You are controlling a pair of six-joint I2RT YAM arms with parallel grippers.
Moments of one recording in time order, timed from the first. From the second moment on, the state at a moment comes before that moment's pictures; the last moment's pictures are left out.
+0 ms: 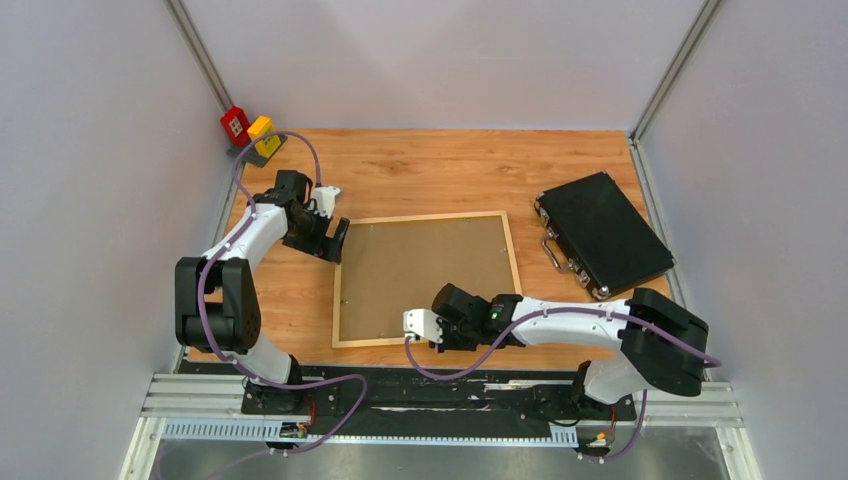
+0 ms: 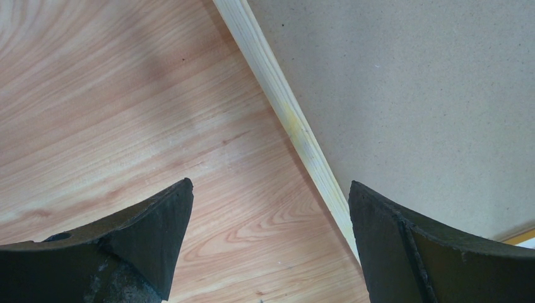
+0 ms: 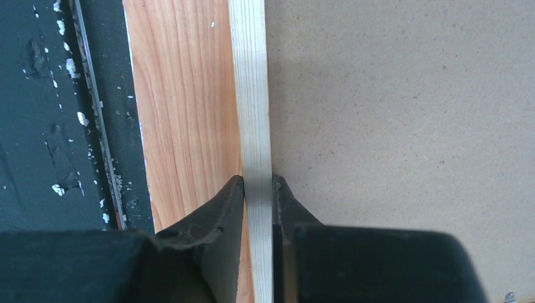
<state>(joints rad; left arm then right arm) -0.05 1.58 1.09 -0.72 0.23 0.31 1.15 1.45 0.73 -0.34 -0.05 -0.46</state>
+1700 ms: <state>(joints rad) -0.54 0.92 1.09 -0.95 0.35 0.92 0.81 1.60 1.54 -0.93 -0.47 -0.43</state>
